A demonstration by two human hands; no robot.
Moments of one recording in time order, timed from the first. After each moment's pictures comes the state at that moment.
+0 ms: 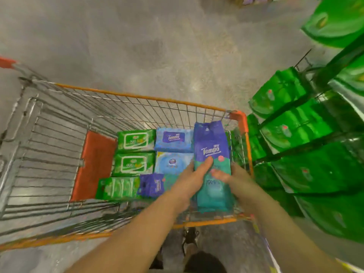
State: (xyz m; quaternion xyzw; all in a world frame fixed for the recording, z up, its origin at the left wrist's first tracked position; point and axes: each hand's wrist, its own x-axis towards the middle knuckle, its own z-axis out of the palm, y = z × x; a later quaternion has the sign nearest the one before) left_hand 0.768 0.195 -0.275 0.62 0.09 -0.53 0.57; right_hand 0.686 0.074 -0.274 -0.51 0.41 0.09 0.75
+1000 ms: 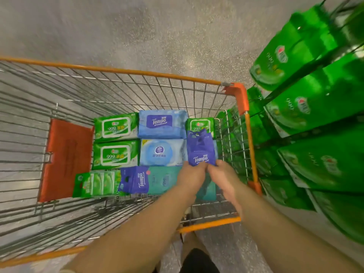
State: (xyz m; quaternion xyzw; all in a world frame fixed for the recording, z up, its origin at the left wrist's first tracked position) left_hand 0.745 0.147 -0.395 0.74 0.16 -0.48 0.44; right_hand 0.691 0.063 -0.394 -0.59 0.54 0.17 0.57
